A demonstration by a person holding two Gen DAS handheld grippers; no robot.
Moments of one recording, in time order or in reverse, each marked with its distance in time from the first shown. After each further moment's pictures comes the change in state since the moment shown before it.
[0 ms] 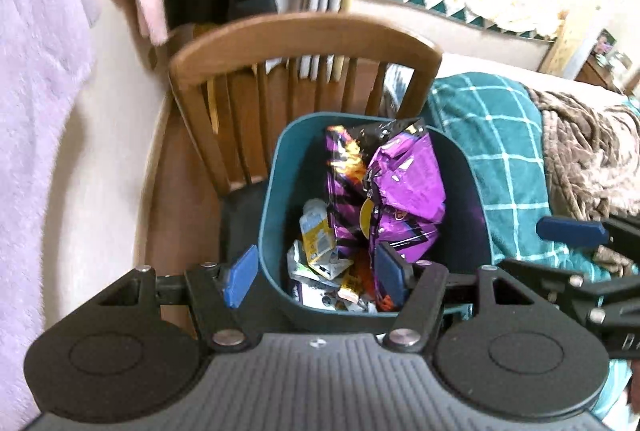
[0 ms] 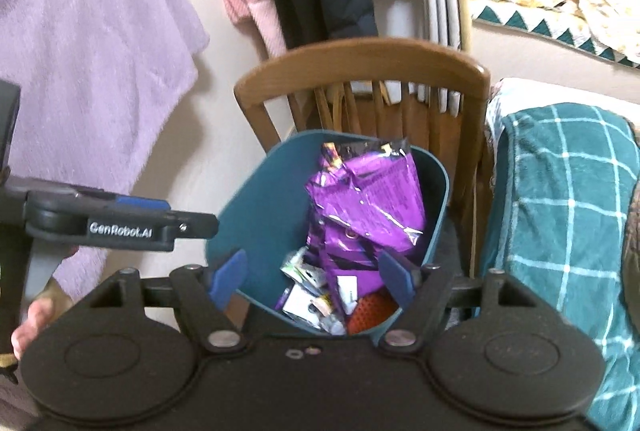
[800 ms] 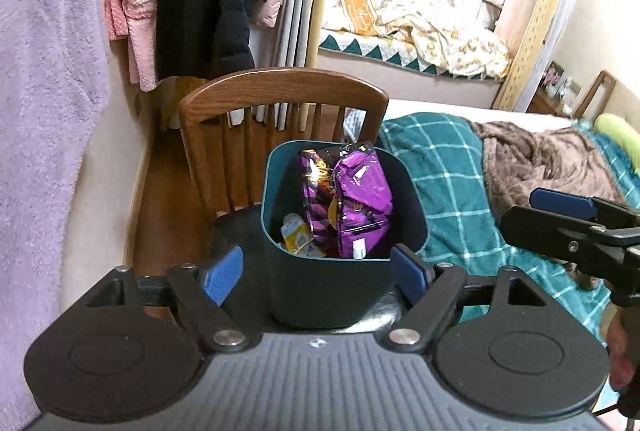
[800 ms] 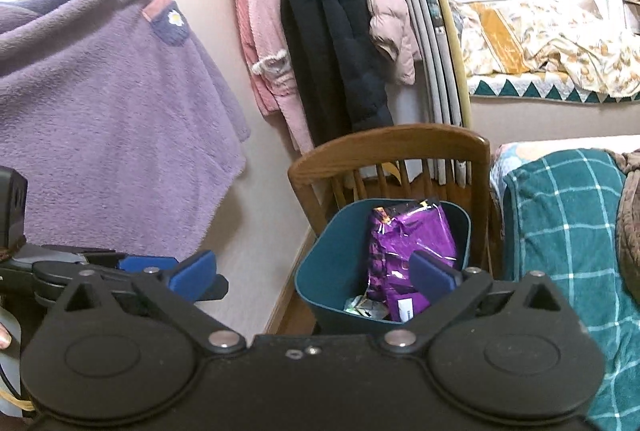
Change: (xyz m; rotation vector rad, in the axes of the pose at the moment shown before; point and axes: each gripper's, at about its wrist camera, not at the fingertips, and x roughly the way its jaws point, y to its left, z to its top) left arm -0.113 0.022 -0.068 0.009 -0.176 -0.119; right arm -0.100 0.068 -0.050 0.036 -0.297 0.032
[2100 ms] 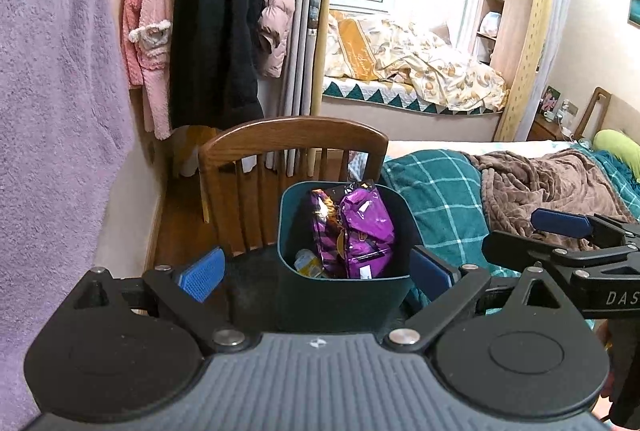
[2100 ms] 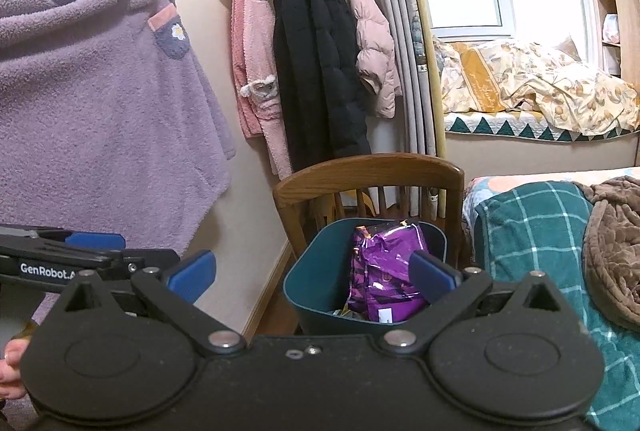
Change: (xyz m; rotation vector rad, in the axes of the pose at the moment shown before) left arm -0.048 -0.002 -0.013 0.054 -0.151 0.031; right arm -0.029 0.032 -0.023 -0.062 -0.097 -0.106
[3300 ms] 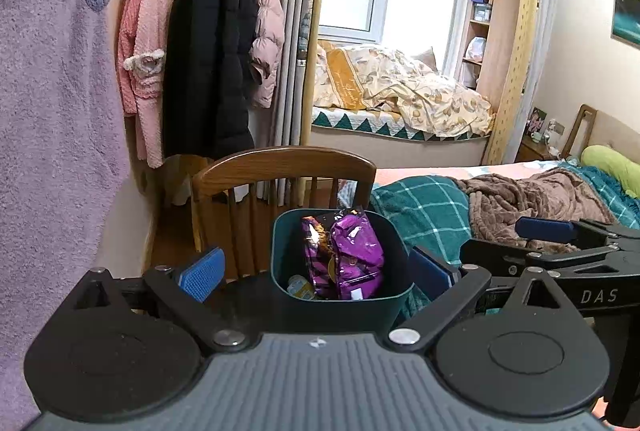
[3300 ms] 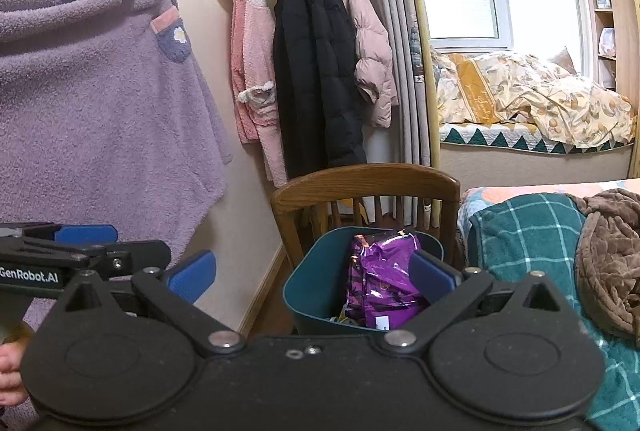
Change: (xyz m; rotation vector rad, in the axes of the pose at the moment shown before) left arm -0.017 0.005 -0.003 0.026 -0.098 -0.036; right arm -0.008 0.011 0.001 -0.026 -0.021 -0.022
